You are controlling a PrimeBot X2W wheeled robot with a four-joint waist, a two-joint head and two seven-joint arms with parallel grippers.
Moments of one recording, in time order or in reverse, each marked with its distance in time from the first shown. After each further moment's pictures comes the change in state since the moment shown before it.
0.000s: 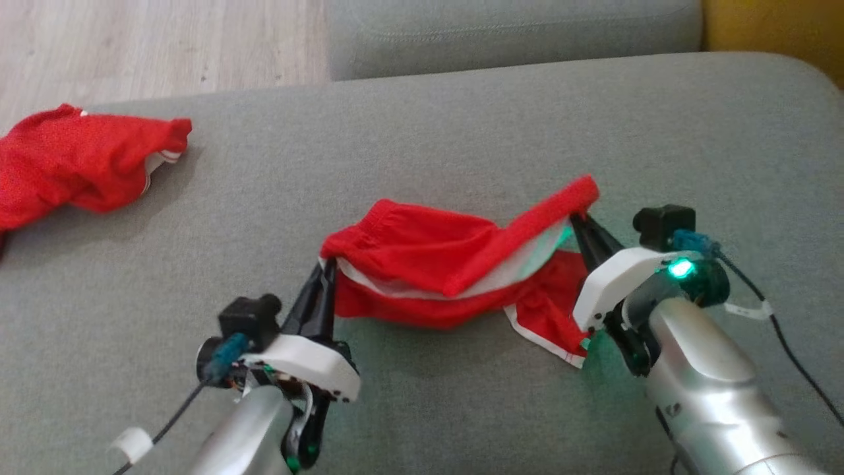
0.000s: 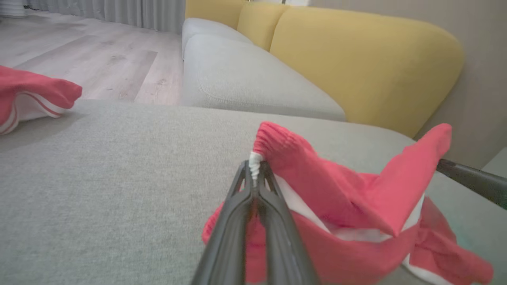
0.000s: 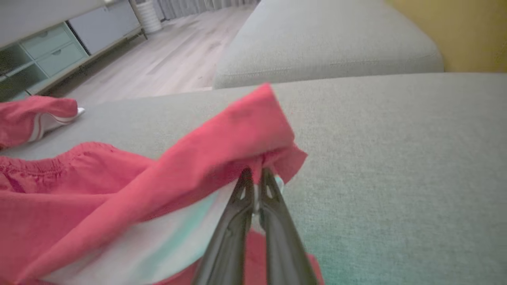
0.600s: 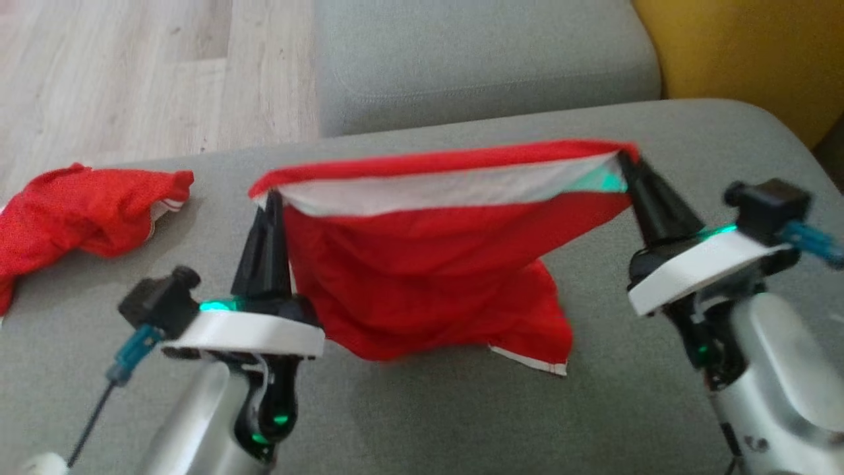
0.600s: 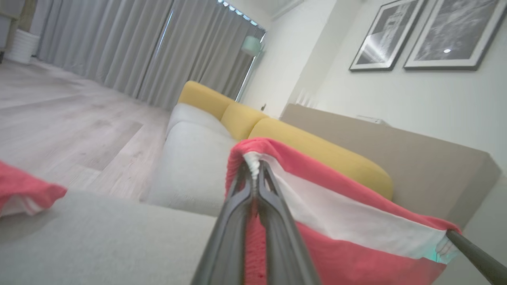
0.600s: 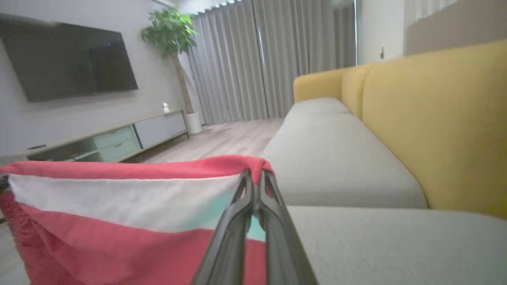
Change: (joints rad) left arm 0.083 0.039 0.149 -0.373 -0.161 0.022 0.008; right arm 0.220 -0.161 -0.025 -0.669 0.140 0.000 0.107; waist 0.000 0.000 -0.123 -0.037
